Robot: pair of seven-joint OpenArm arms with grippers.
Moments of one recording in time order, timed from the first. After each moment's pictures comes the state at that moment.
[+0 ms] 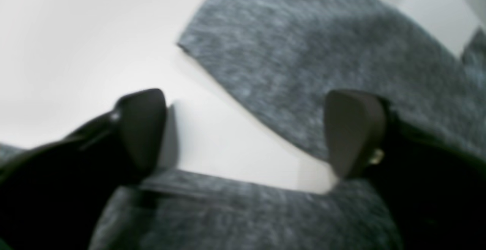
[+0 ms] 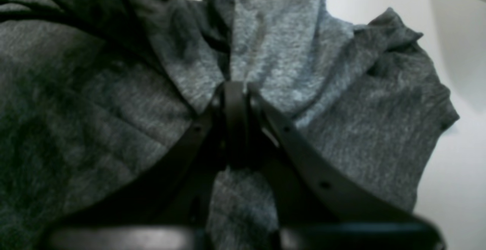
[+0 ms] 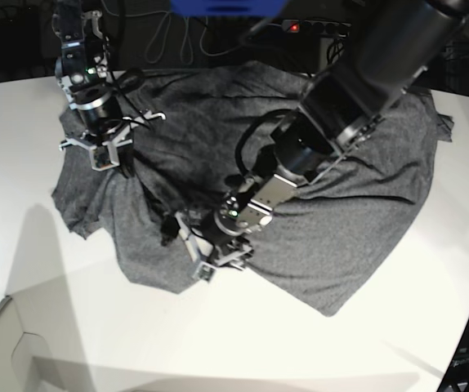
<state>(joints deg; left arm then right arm) -36.7 7.8 52.6 23.7 -35.1 -5.5 -2.7 -20.3 9.2 1.5 92.4 -0.5 11.8 -5.3</state>
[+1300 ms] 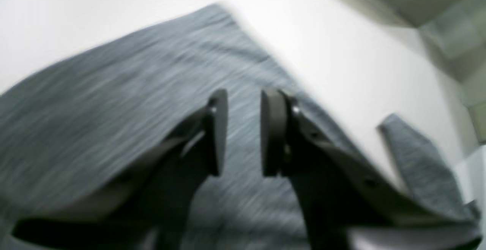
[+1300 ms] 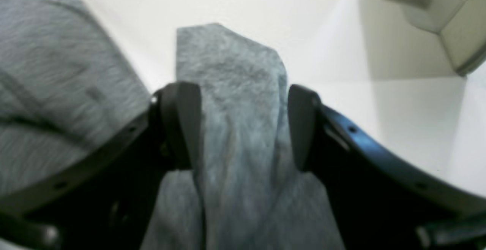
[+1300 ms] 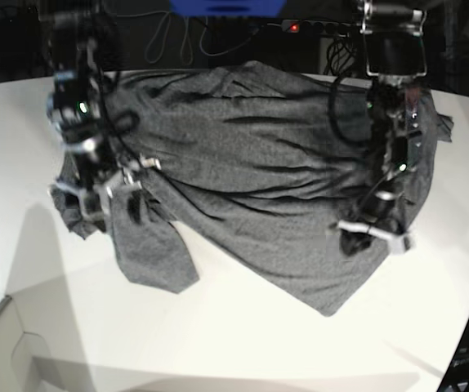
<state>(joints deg) -3.9 -8.6 -6.5 78.3 -34.9 -4.9 20.3 -8.8 8.4 1.2 93.7 -0.8 11.7 -11.3</state>
